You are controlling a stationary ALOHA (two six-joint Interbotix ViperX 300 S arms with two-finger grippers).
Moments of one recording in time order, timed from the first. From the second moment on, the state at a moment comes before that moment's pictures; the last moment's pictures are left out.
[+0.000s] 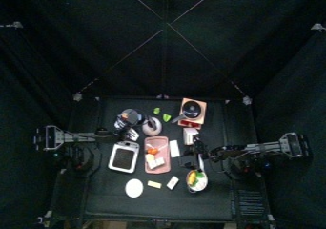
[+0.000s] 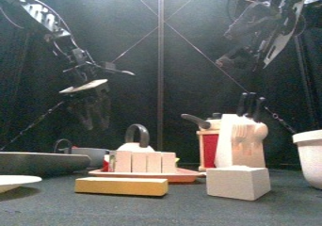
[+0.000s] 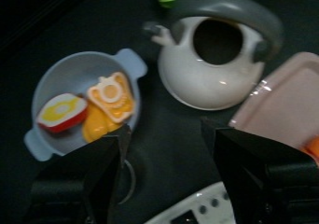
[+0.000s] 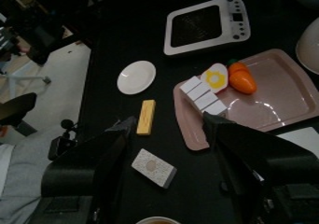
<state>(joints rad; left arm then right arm) 0.18 -0.21 0.79 0.92 0.62 -1.30 -0.01 -0.53 0.99 -0.90 -0.17 1.24</state>
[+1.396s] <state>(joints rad) -0.13 0.06 0.69 0.87 0.46 -1.30 -0.02 -0.53 0.99 -0.90 -0.17 1.24</state>
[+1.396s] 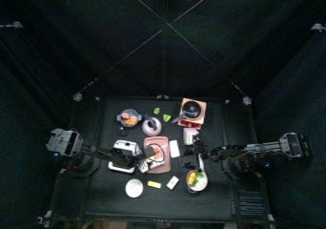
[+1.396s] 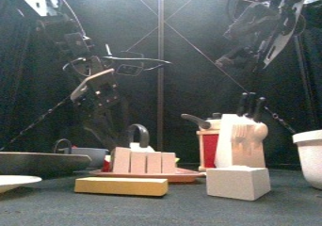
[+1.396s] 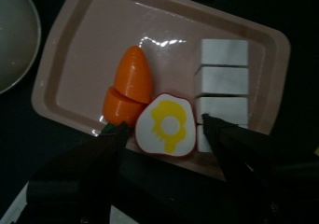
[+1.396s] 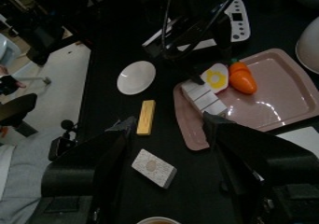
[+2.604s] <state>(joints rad) -0.12 0.13 0.65 0.84 0.45 -1.30 -0.02 -0.53 0.99 -0.90 -0.17 1.24</state>
